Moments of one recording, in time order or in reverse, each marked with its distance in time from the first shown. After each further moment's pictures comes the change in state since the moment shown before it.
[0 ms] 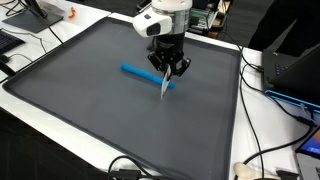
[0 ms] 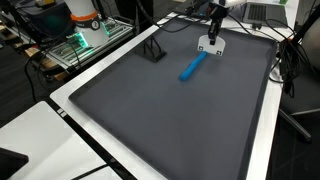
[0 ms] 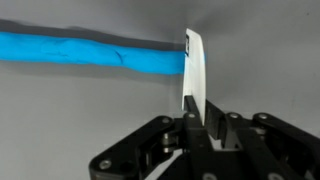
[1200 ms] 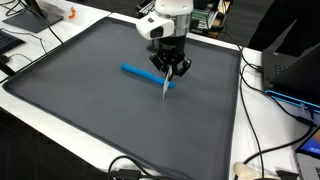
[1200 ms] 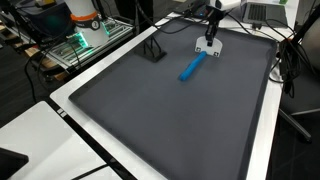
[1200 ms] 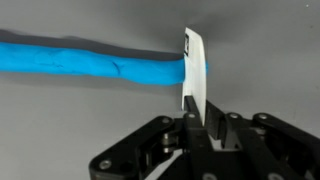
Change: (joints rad) arm 0.007 -0.003 -0.001 -0.042 -0.005 0.040 -0.001
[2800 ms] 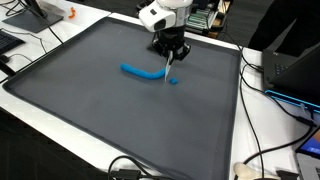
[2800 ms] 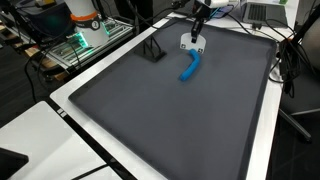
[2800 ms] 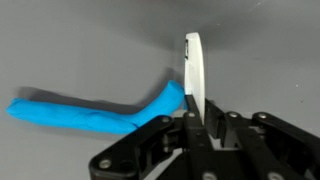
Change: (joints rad) arm -0.012 -0.107 0.006 -0.094 0.000 -0.200 -0.064
